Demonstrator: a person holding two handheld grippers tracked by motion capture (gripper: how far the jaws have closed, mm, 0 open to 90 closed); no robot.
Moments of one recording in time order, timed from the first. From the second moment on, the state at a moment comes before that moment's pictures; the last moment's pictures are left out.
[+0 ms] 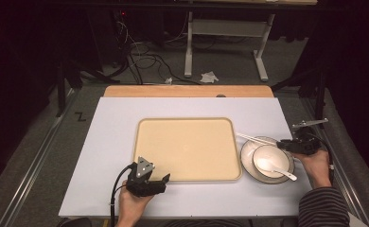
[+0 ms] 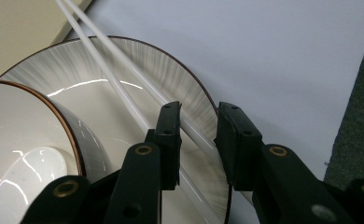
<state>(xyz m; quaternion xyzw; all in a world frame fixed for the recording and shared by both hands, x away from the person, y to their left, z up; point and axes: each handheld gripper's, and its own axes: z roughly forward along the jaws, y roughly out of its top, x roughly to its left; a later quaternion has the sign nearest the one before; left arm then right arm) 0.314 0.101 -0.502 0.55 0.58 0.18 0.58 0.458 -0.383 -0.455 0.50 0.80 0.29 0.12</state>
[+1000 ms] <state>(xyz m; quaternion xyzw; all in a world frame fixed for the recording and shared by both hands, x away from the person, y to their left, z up) 0.314 0.100 -0.502 0.55 0.58 0.18 0.58 0.459 -0.373 -0.462 0.48 0.83 0.26 0.11</state>
